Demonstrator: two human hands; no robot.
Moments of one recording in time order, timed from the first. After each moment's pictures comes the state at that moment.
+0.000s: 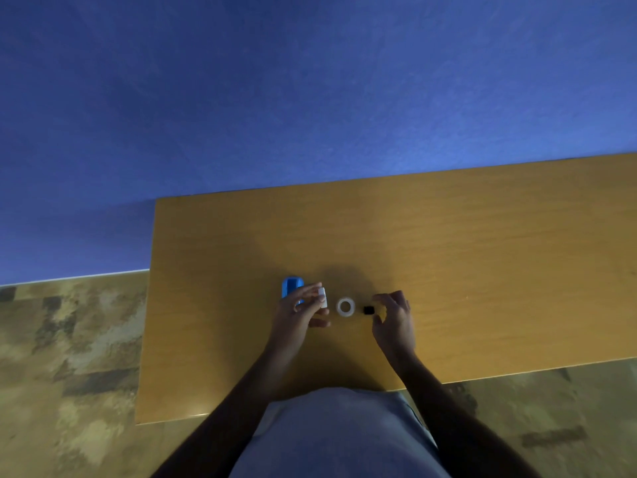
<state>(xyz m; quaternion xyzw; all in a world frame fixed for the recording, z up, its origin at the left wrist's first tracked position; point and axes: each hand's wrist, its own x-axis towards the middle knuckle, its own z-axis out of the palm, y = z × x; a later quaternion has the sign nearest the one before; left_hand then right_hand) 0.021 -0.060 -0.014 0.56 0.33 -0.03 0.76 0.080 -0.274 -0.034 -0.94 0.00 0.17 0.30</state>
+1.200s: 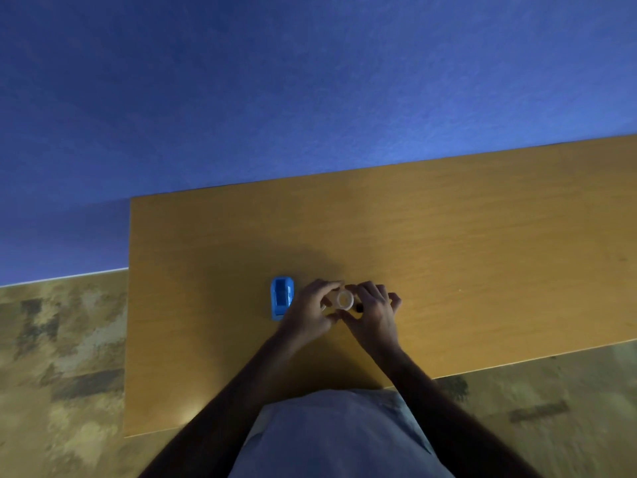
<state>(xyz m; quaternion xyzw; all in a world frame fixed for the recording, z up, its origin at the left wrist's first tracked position) 0.060 -0.076 -0.043 0.85 0.09 -0.13 0.51 0.087 -0.252 -0.033 -0.96 -0.11 0.15 0.21</state>
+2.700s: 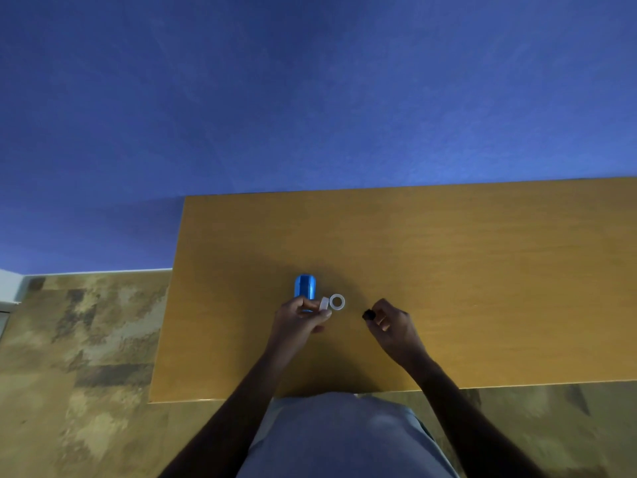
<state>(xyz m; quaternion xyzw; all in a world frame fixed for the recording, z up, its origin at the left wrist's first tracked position) -0.016 -0.053 -0.012 0.65 0.37 -0.05 0.66 0.065 -0.284 -0.012 -0.88 -0.14 0.22 0.39</state>
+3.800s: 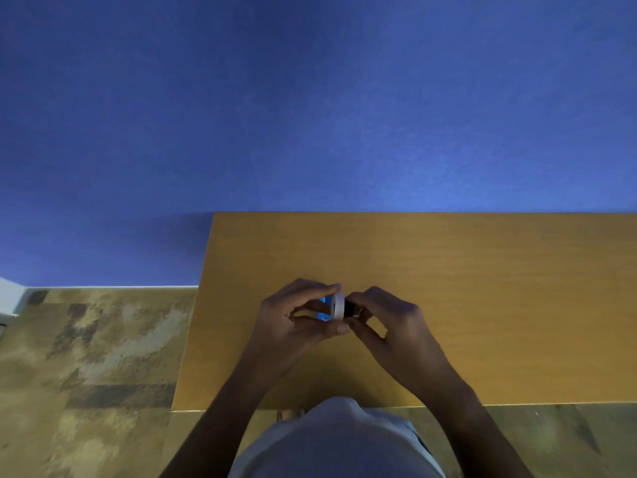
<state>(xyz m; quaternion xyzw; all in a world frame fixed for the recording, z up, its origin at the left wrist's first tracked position) -0.081 0.009 0.153 0.68 0.08 0.11 0.72 0.004 -0.194 0.176 -0.81 -0.39 0.04 0.43</state>
